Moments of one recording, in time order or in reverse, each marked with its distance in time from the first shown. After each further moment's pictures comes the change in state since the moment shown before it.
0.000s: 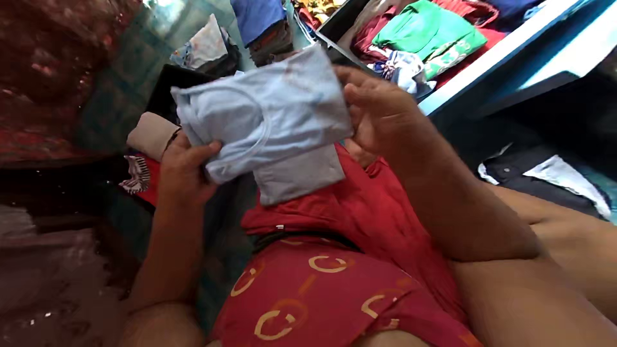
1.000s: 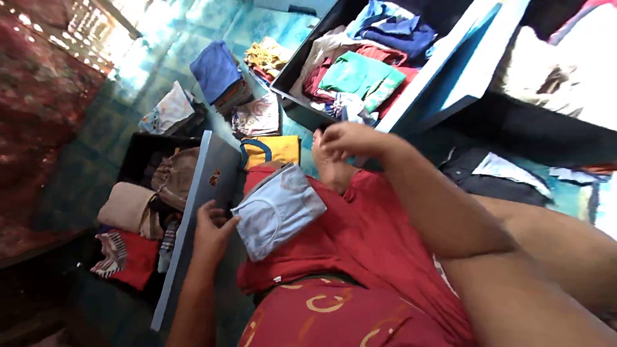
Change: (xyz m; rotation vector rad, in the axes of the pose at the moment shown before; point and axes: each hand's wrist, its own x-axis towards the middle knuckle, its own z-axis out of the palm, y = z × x) left_hand 0.021 -0.078 -0.010 0.778 0.031 -0.327; right_hand 0.017 -0.008 -0.108 -0.910 0.161 0.488
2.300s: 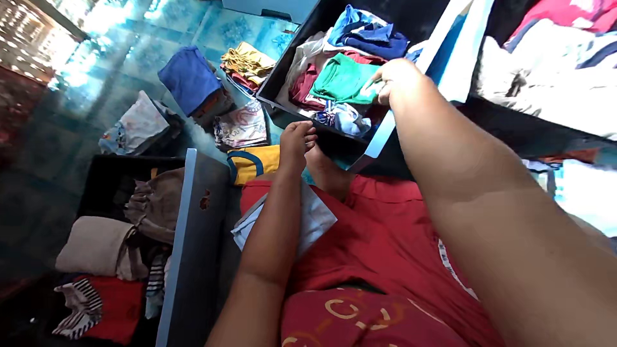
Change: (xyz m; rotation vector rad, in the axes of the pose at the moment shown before) left_hand 0.162 0.142 0.190 -0.790 -0.412 -0.030; right_hand 0.073 0.012 -0.114 0.632 1.017 0.477
